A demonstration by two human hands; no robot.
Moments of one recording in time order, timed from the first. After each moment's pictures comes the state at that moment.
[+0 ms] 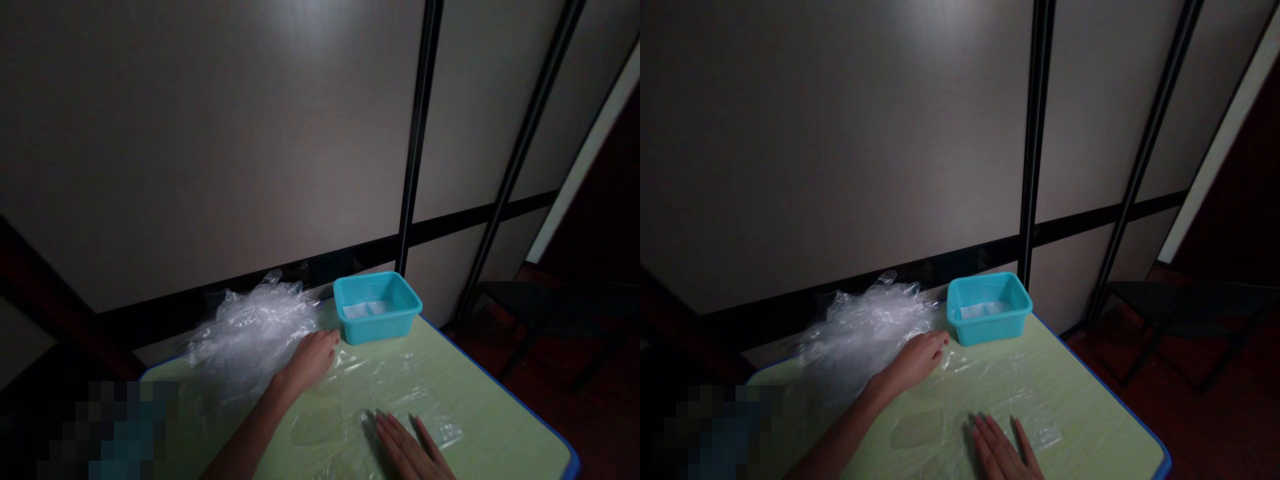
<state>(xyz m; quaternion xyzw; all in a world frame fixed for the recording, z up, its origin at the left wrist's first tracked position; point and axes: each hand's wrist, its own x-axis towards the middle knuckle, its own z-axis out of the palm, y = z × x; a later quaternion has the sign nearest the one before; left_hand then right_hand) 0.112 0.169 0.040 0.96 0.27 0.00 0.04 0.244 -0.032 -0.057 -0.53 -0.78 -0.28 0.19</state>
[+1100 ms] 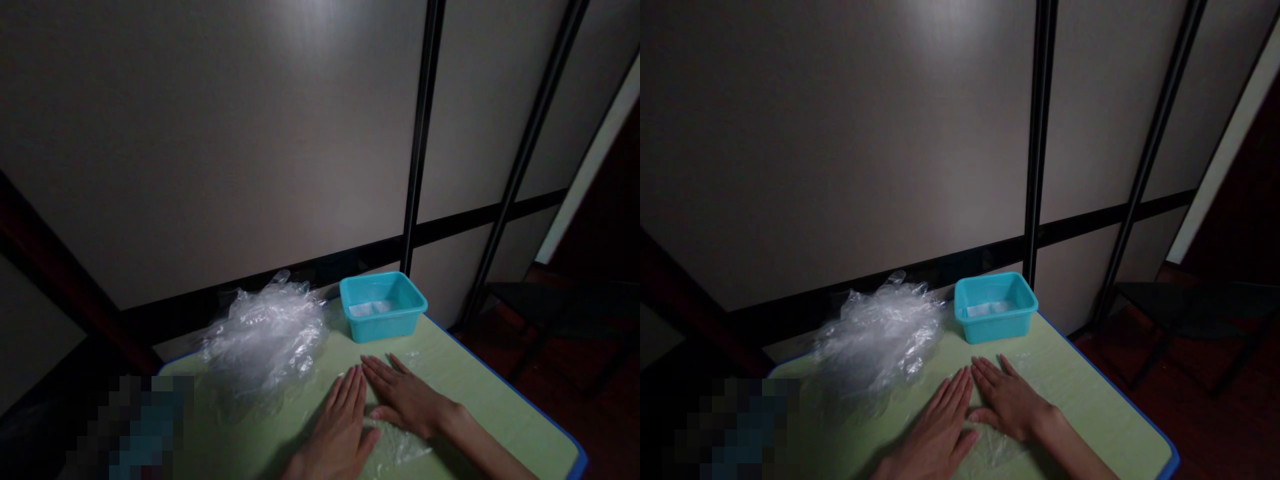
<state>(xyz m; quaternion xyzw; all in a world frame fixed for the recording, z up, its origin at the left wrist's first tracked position) 0.086 0.086 -0.013 0.98 0.21 0.00 0.06 0.269 0.031 0.002 -0.56 -0.81 0.16 0.07</state>
